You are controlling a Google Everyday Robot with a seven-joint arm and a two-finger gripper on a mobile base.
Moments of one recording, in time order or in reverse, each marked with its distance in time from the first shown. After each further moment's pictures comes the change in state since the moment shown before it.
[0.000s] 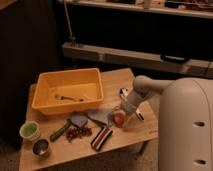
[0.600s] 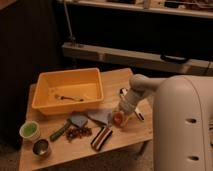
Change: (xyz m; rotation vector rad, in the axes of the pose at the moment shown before) arm 0.010 0.004 -0.008 0.037 0.006 -0.010
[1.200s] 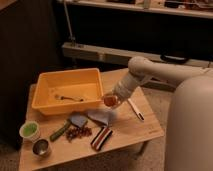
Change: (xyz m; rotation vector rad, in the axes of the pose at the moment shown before) arm 0.074 0.086 -0.093 -0.127 -0.036 -0.178
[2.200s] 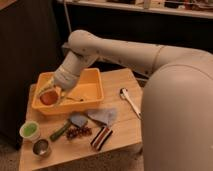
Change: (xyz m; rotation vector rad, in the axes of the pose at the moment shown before) arm 0.240 0.173 0.034 0.038 0.385 -0.497
